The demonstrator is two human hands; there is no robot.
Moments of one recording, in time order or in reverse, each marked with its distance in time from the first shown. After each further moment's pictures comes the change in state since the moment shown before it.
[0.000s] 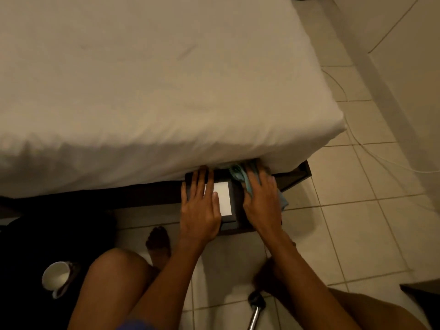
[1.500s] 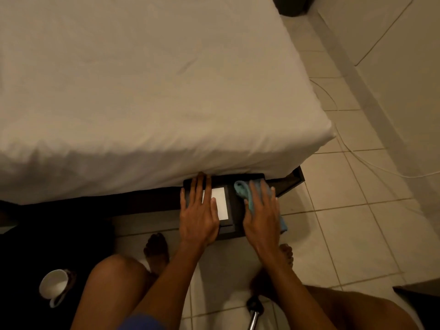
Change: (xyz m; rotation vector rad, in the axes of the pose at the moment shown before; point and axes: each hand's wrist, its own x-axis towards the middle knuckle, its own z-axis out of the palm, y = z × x) left_hand -0.002 -0.004 0.005 0.037 -0.007 0.000; right_hand -0.038 0.000 -0.002 0.031 0.012 0.114
